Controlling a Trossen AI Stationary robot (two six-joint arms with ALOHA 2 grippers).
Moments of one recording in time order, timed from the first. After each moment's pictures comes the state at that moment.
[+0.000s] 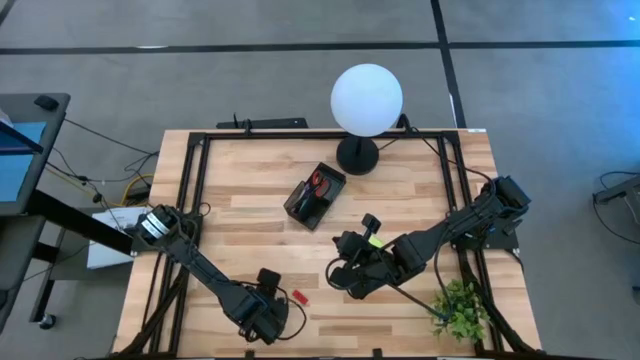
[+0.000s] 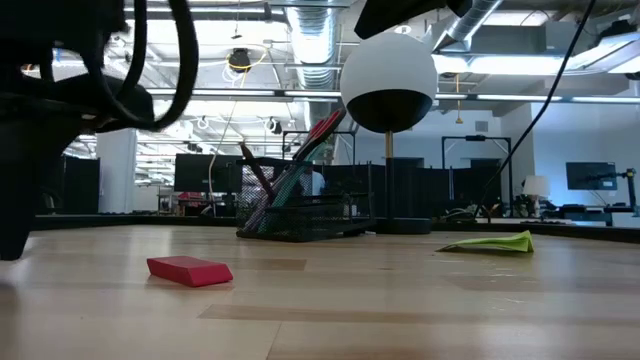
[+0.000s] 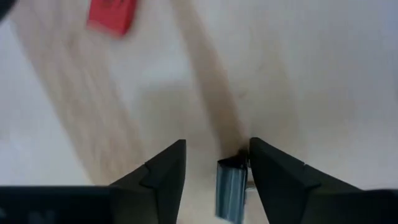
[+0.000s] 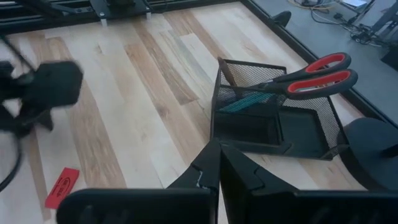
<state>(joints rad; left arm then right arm) -0.70 1.98 1.28 -0.86 -0.17 -0.38 0.50 1.75 1.45 -0.71 0.81 0.65</state>
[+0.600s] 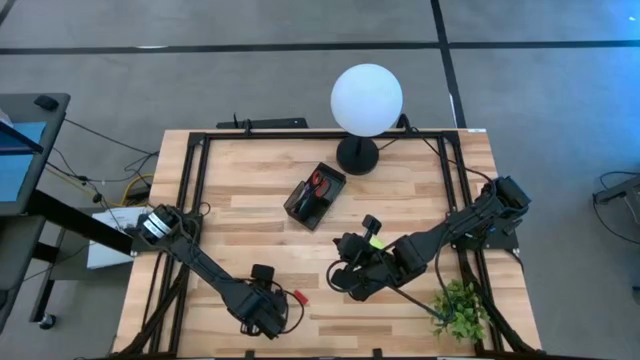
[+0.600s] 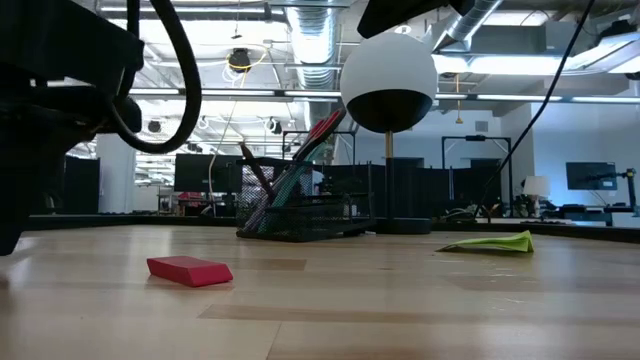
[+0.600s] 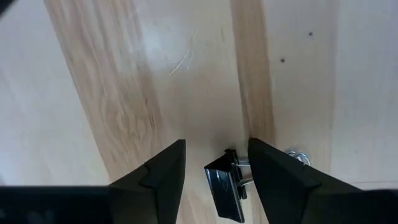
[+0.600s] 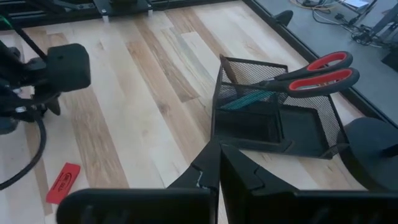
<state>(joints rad) -0.70 1.98 1.31 -0.95 -0.10 -0.54 0.52 1.75 1.45 -0.72 0.81 0.65</state>
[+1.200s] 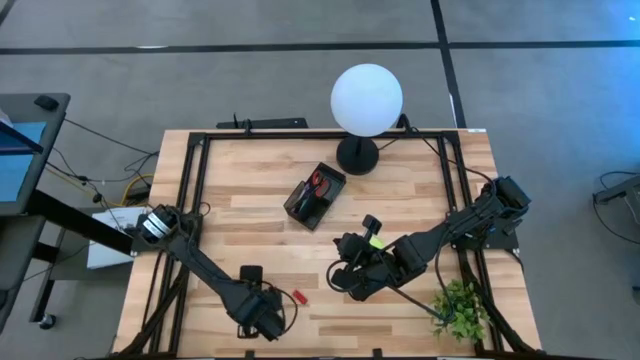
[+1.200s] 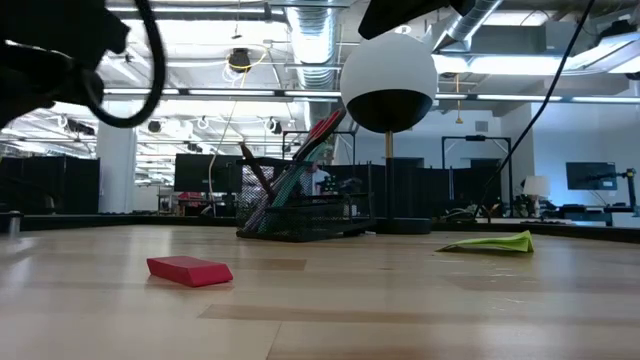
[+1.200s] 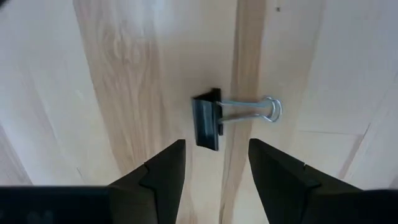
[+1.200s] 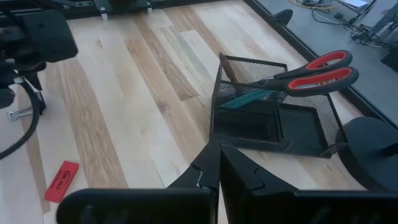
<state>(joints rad) -0.70 1.97 1.41 -1.14 0.02 -0.72 0.52 1.75 1.45 -0.73 0.81 0.66</state>
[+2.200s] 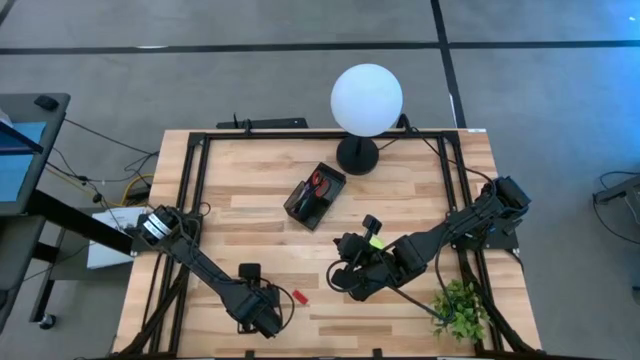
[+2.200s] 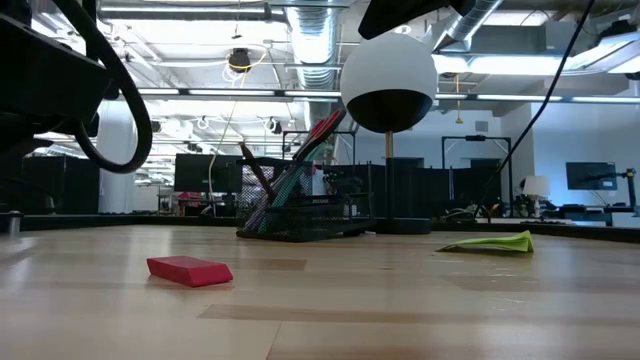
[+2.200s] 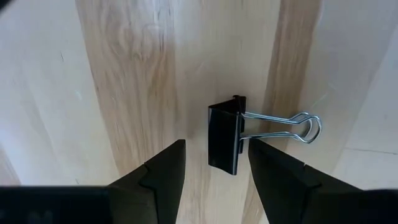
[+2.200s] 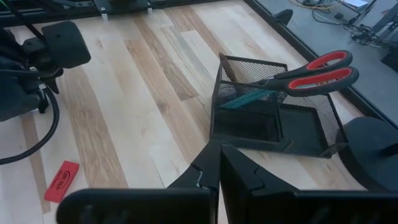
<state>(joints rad) -0.70 1.98 1.31 -1.05 -0.03 -0.75 0.52 1.75 1.45 -0.73 0.81 0.66</state>
